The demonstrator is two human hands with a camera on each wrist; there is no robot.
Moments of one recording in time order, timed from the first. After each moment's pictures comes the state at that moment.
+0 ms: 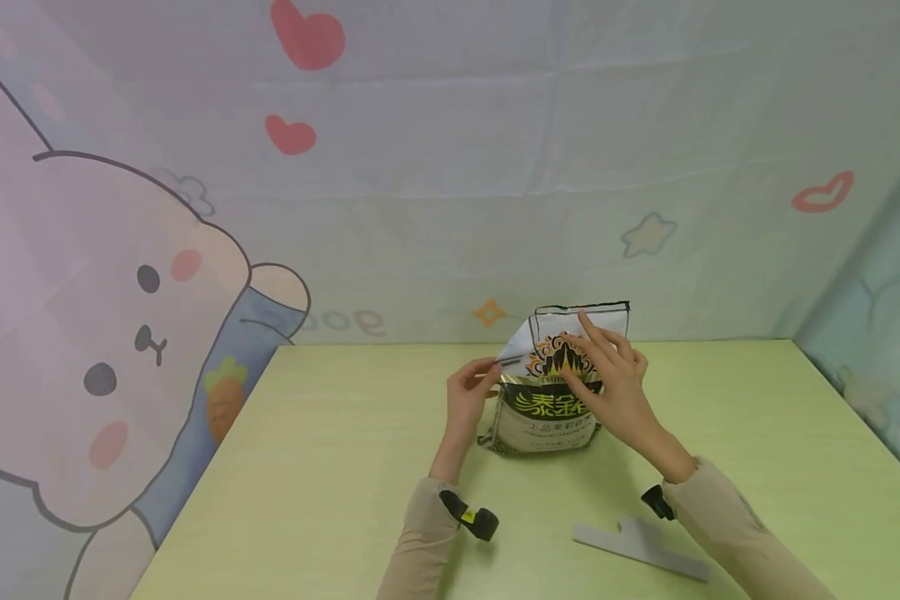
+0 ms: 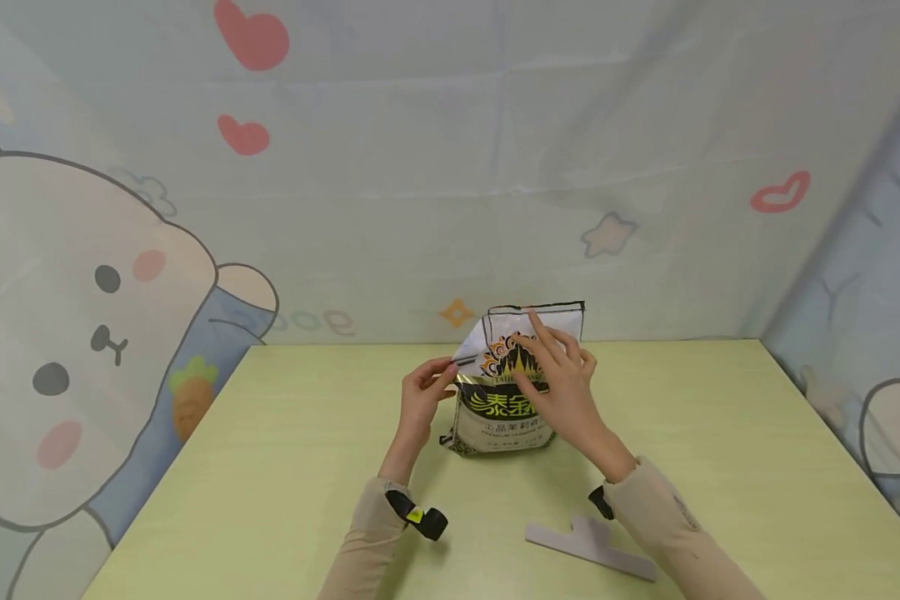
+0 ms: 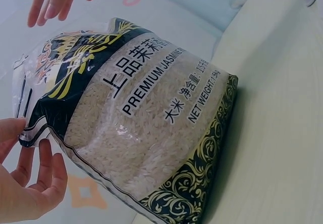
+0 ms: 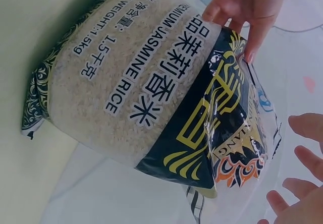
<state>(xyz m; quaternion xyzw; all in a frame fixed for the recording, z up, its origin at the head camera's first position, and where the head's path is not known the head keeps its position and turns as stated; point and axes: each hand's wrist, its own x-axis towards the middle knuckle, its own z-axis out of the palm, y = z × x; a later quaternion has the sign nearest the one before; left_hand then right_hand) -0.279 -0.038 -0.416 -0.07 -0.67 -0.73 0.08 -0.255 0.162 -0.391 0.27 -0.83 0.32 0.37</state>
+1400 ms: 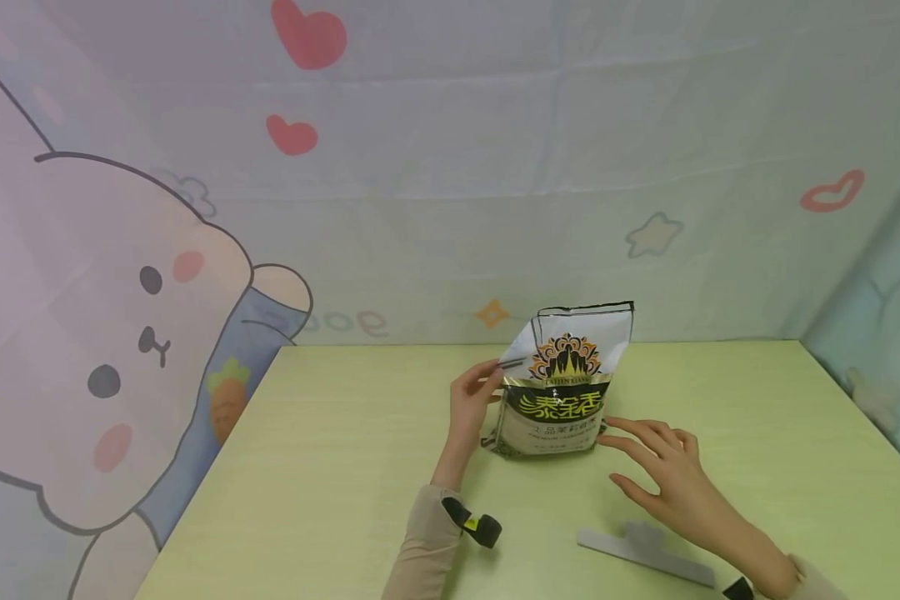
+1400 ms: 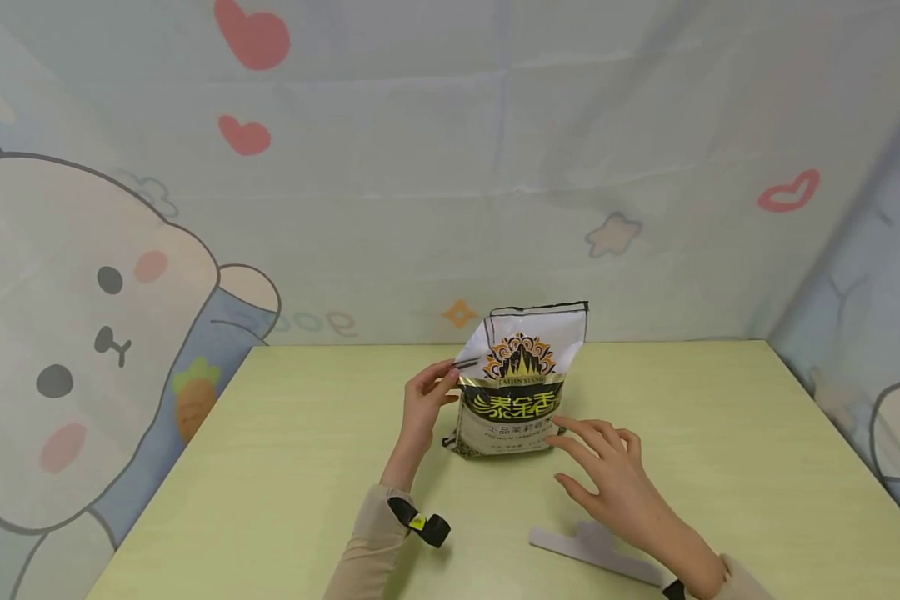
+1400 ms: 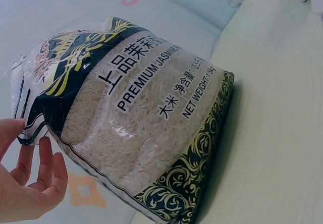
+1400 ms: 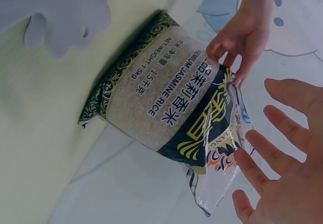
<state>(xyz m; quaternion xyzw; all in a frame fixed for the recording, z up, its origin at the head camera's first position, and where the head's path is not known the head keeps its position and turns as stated) -0.279 -0.036 -0.424 -0.08 -0.67 -0.74 0.09 -0.172 0.203 -0.419 0.32 -0.88 0.20 0.28</state>
